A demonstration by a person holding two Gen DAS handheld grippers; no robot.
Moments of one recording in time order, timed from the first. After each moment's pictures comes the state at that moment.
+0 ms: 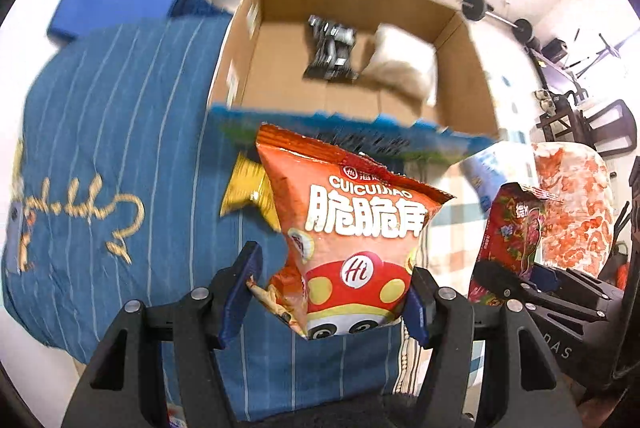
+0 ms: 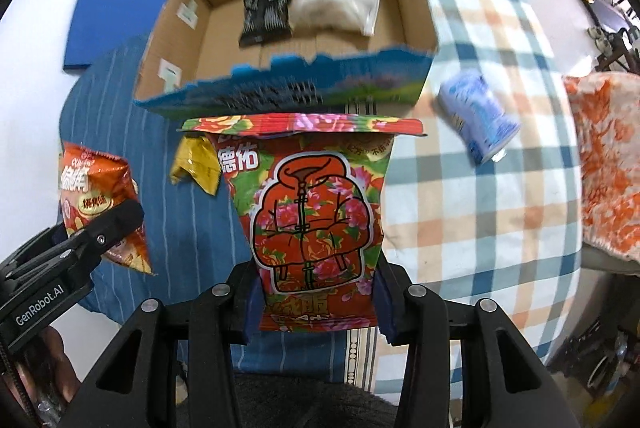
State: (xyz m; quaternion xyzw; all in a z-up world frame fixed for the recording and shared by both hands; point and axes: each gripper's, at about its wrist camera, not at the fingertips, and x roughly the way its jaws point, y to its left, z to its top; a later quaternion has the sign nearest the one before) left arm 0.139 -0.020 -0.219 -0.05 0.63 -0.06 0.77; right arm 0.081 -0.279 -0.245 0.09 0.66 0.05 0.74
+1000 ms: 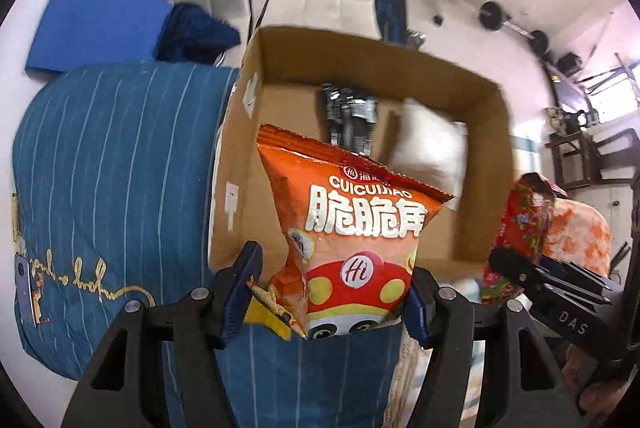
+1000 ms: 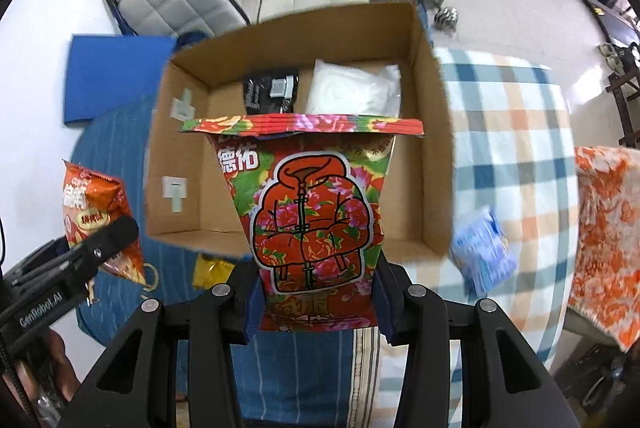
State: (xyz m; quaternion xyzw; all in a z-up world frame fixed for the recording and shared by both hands) left arm 0.311 -0.007 -0.226 -0.06 0.65 -0.04 0.75; right arm 0.261 -0.274 -0.243 0.11 0.66 0.06 0.74
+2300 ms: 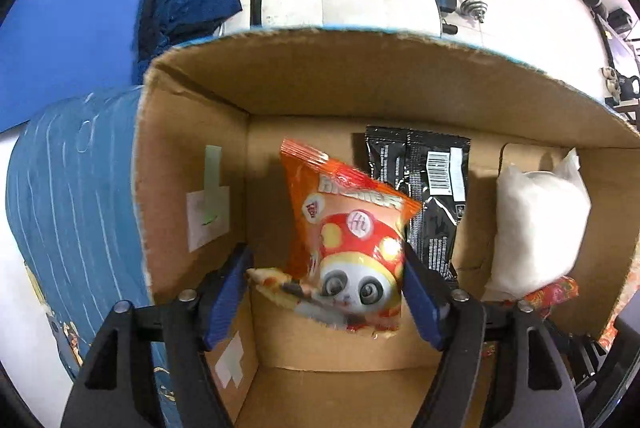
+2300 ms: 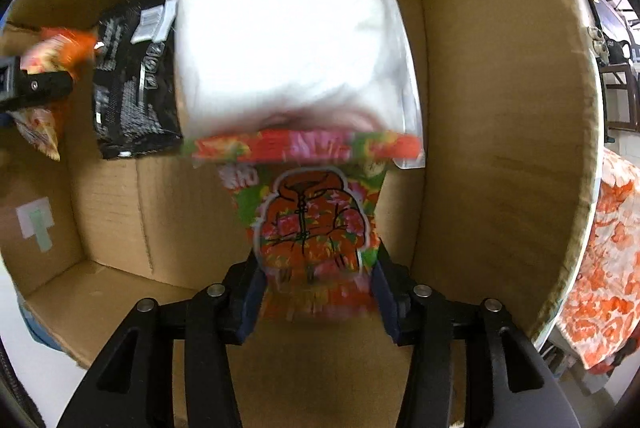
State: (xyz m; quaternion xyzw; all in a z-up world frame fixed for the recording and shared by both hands) left arm 0.450 -0.036 -0.350 0.02 0.74 0.00 0.67; right arm 0.333 -0.255 -0.405 0.03 0.76 -0.01 0.65
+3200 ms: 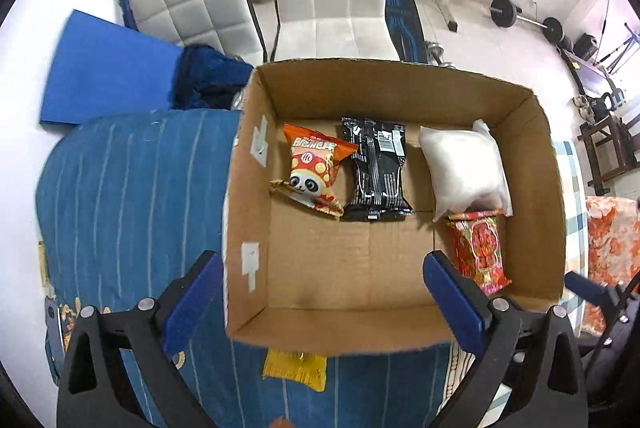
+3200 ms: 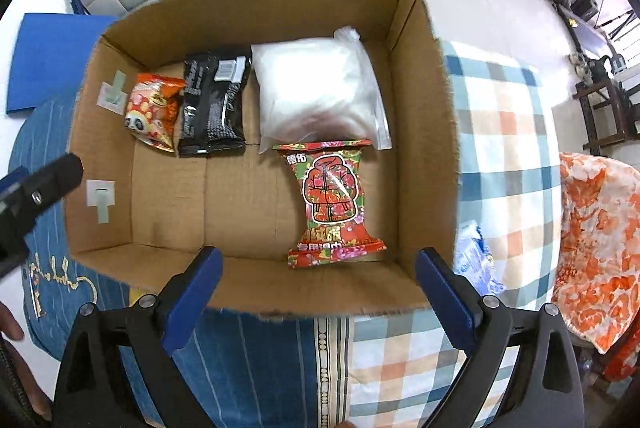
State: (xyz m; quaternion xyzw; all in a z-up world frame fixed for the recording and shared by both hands) left arm 0.319 -0.028 -0.233 0.02 0.61 -0.02 0.79; right arm 0.267 -0.244 -0.303 0.04 0.66 -0.01 0.75
